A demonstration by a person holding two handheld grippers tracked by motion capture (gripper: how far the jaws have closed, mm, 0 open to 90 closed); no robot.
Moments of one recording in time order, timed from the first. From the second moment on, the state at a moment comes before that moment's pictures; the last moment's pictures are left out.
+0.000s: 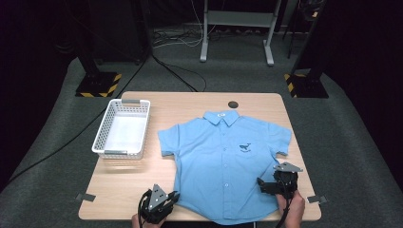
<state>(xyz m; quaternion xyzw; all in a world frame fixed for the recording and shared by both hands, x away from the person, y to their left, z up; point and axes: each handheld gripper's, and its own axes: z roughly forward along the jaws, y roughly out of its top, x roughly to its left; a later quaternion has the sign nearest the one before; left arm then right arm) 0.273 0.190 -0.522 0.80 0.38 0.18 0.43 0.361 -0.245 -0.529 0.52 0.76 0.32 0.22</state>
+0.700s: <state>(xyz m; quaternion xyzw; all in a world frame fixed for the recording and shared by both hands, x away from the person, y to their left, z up) 0.268 0.193 -0.494 0.77 0.40 0.20 0.46 0.361 -0.246 -0.529 0.52 0.76 0.32 0.22</state>
